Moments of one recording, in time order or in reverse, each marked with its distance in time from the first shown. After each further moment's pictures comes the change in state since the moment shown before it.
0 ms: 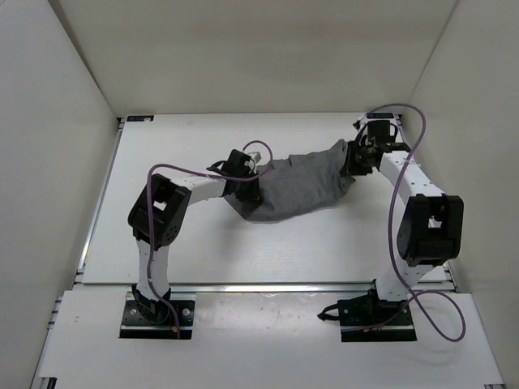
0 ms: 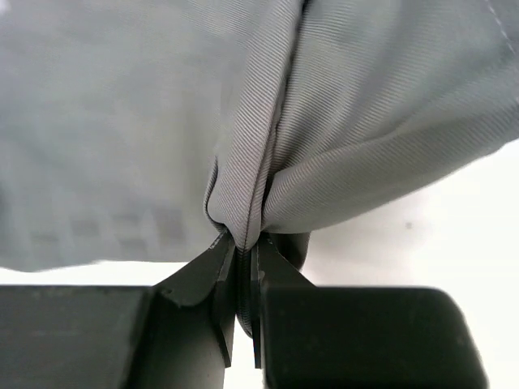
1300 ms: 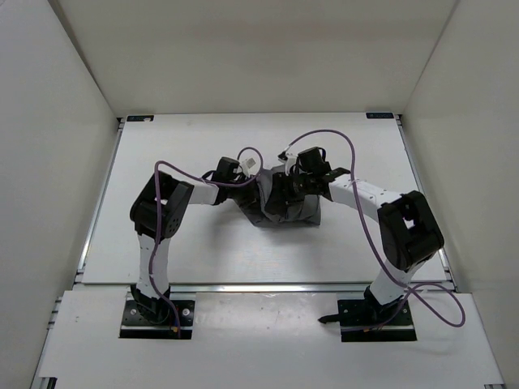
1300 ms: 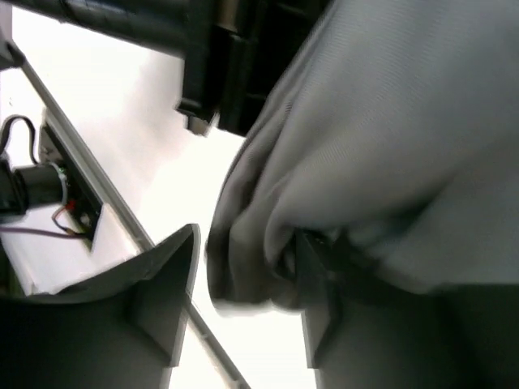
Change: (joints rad) left arm 0.056 0.089 -0.132 0.373 0.418 -0.267; right arm 0.484 -0.011 -0.163 0.293 -0.384 0.249
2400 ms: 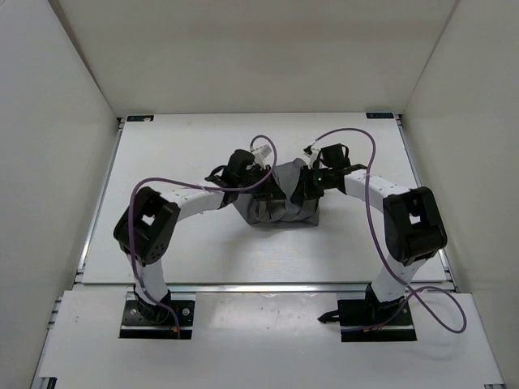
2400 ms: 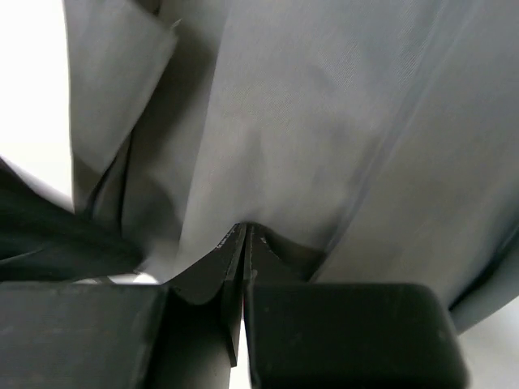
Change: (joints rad) left arm -0.141 -0.272 -0.016 0.009 -0.123 -0.050; right arm -0.184 0.013 -0.033 -0.022 0.065 -0.020
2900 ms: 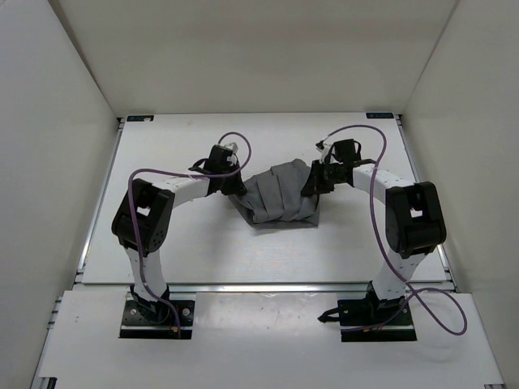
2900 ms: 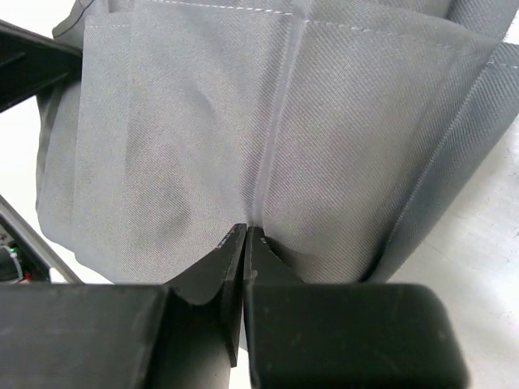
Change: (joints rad) left arm 0.159 0.081 0.062 -0.290 -0.371 0.186; right arm -0.102 0.065 0.060 -0.024 -0.012 -0.064
